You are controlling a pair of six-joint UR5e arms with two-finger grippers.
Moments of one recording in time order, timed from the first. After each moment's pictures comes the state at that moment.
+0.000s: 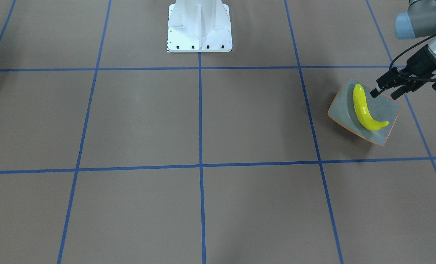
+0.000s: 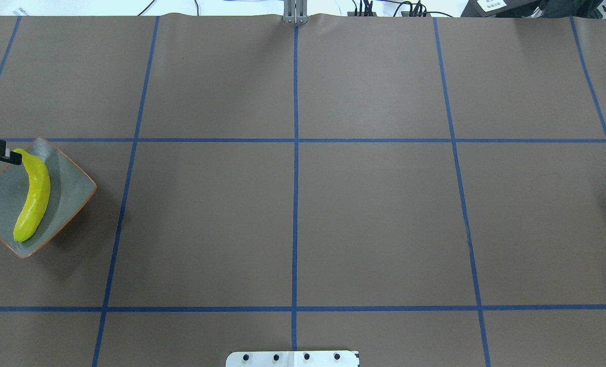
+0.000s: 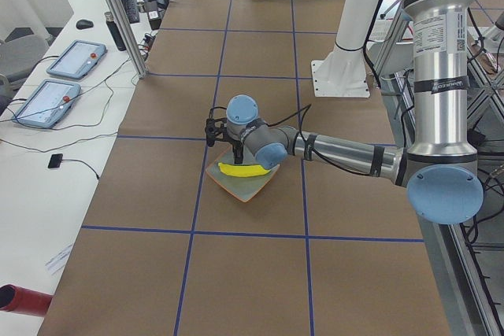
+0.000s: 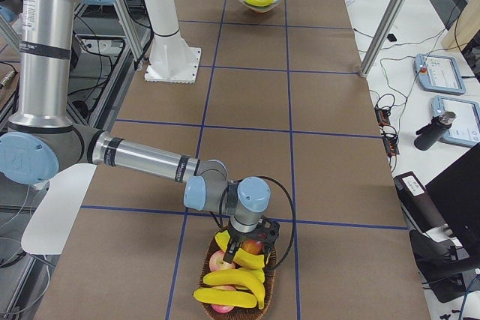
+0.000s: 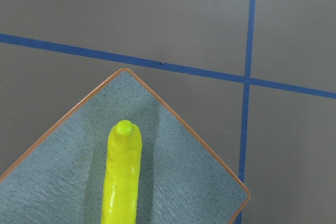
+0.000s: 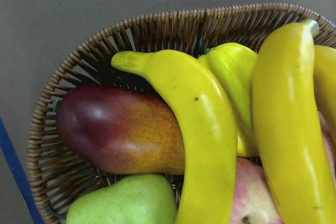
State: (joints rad) left arm -1.15 -1.46 -1.81 -2.27 -2.41 -0.98; right arm 1.51 -1.72 1.48 -1.48 2.19 0.28
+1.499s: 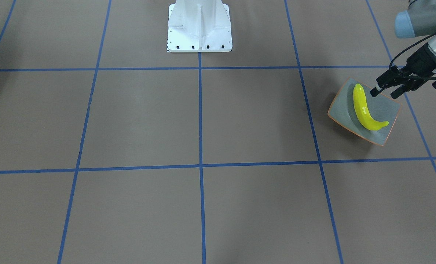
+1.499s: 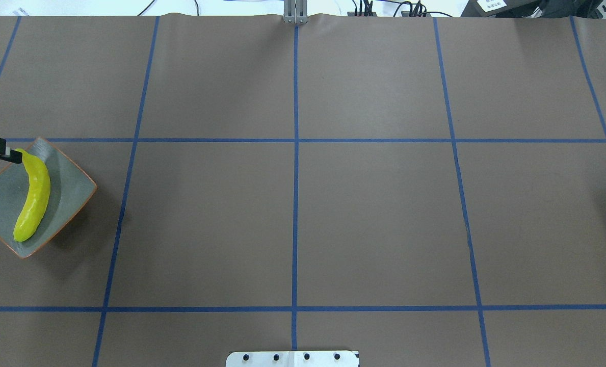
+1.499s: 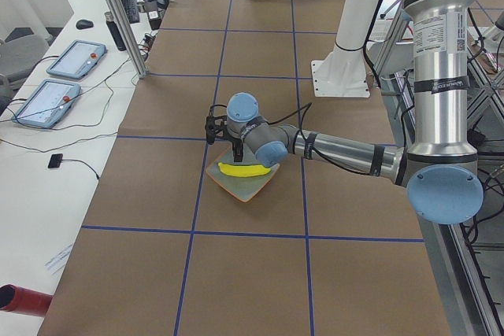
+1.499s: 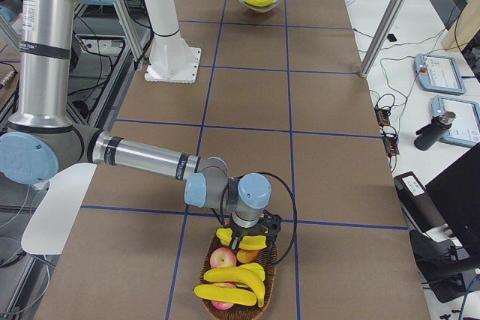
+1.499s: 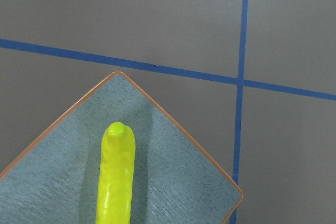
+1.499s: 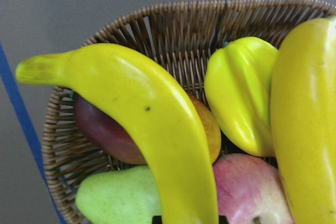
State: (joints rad) left arm -1.15 -1.47 -1.82 -2.26 -2.41 -0.98; right arm 1.51 -1.72 1.54 -1.49 2.23 0.25
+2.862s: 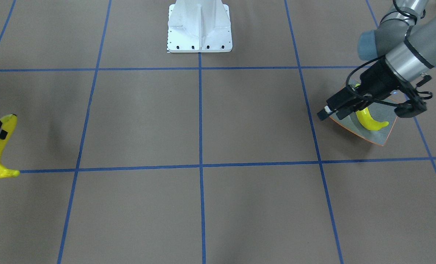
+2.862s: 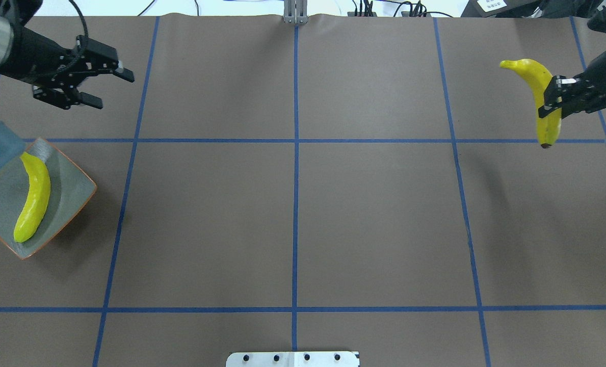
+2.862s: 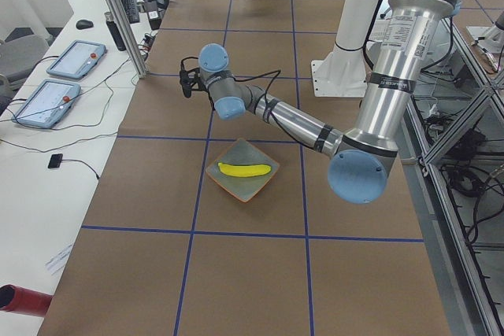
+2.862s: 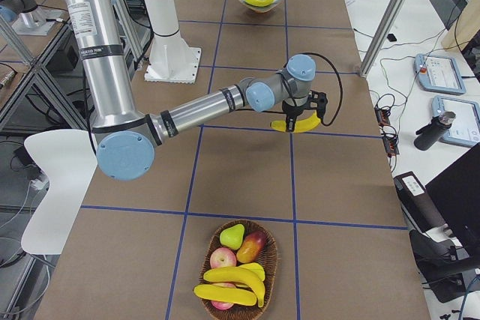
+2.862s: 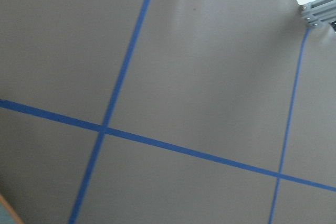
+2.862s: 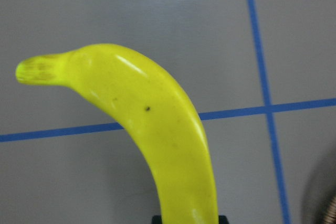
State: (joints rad) left arm -1.06 -1.95 -1.69 -2.31 -2.40 -1.52; right arm 1.17 -1.34 1.77 -1.49 2.36 0.74
